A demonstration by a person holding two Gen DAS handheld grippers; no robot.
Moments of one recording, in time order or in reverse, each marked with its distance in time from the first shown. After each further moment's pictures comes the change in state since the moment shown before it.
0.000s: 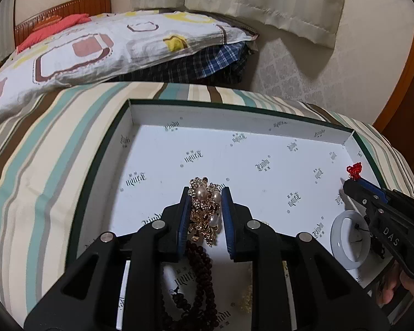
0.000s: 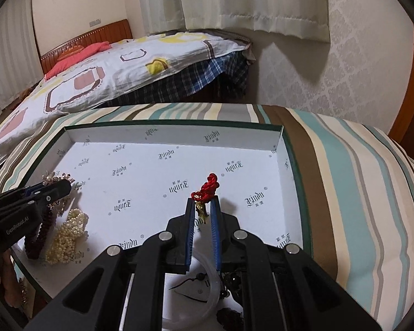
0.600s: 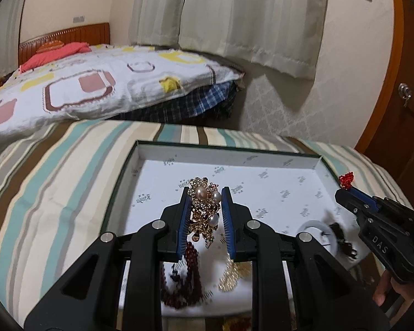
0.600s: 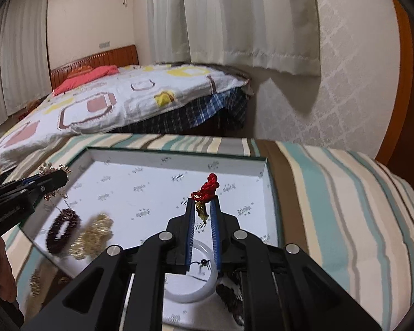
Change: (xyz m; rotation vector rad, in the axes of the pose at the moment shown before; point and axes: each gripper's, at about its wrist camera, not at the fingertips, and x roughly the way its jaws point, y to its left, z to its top) left arm -0.056 -0.009 -0.002 0.017 -0.190 -0.032; right arm -0.046 0.006 -0.008 -0.035 -0.169 -0.012
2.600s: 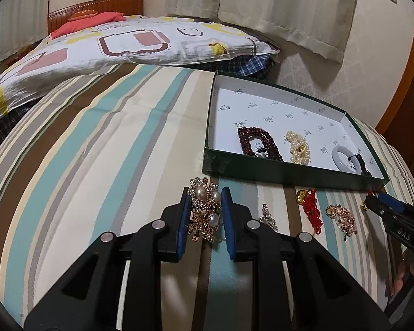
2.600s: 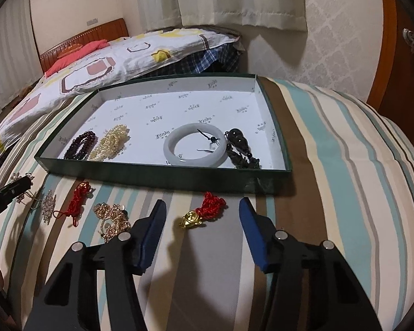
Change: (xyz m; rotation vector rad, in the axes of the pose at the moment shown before) left arm -0.088 0.070 -0.094 -0.100 0.118 0.113; right arm -0.050 0.016 -0.077 0.064 0.187 -0.018
